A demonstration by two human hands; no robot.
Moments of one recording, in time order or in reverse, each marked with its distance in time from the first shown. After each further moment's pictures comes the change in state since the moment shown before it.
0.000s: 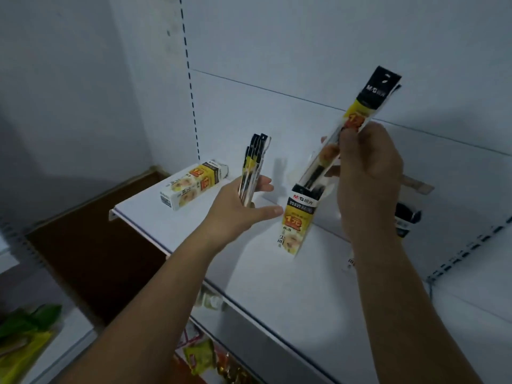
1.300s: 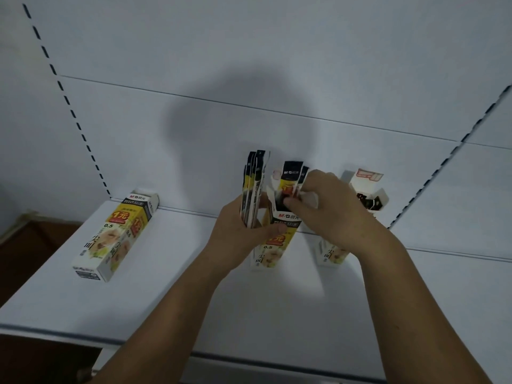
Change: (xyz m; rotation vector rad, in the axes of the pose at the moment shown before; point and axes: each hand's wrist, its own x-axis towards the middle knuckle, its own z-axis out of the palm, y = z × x) left_hand 0.071 -0.021 0.025 -0.204 -0.471 0.078; right_hand 0.007 0.031 -0.002 -0.975 -0.391 0.286
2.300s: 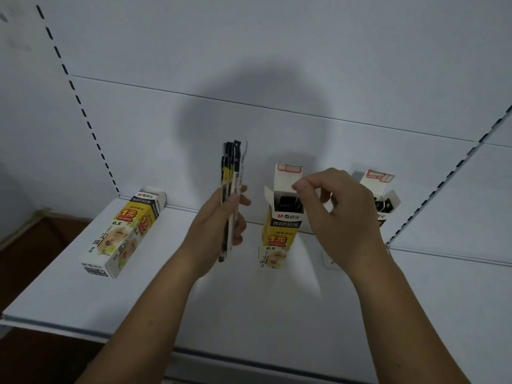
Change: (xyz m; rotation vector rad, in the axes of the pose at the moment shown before) left_hand -0.004 -0.010 -0.041 -0.318 0.055 -0.114; right_hand -0.021 -0.017 0.013 0.263 0.390 -0.098
